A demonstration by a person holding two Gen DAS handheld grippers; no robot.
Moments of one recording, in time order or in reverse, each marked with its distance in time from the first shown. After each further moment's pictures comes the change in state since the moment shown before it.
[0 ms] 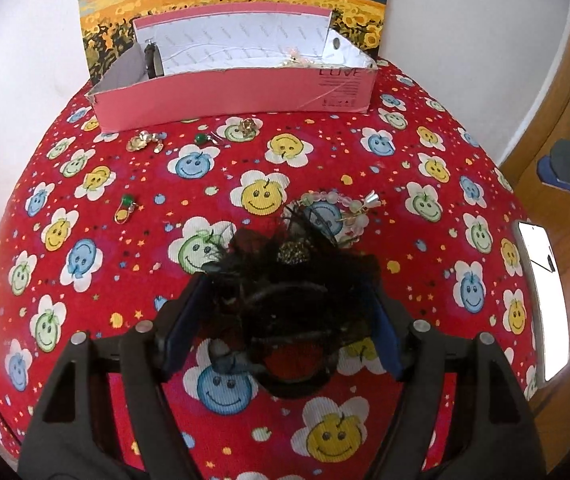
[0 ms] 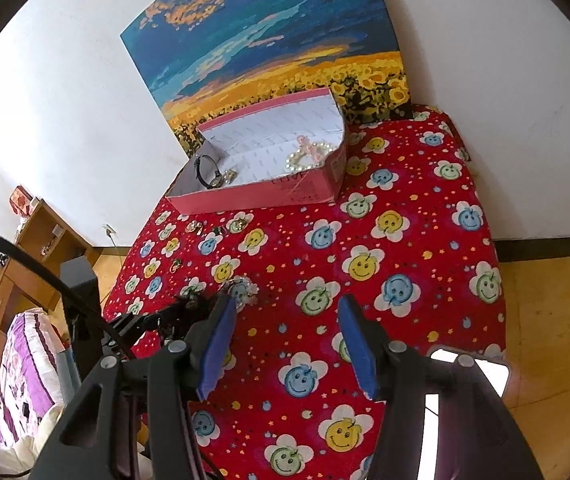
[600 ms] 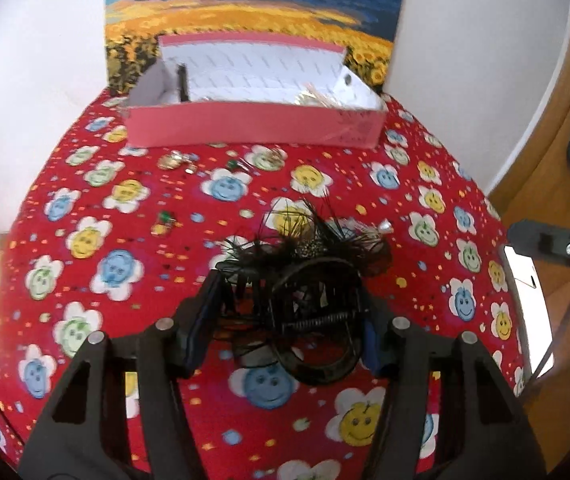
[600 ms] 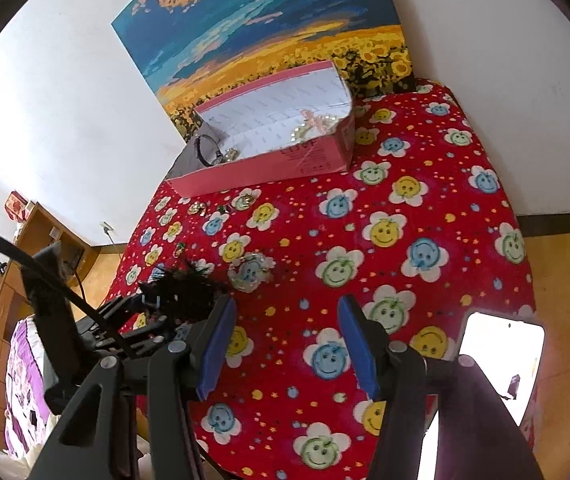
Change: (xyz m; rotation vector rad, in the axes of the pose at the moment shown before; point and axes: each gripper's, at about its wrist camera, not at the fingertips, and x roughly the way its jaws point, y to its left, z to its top) left arm -0.028 0.026 0.001 -0.052 -0.100 -0.037; right arm 0.020 0.020 -0.018 0.047 0.036 -0.011
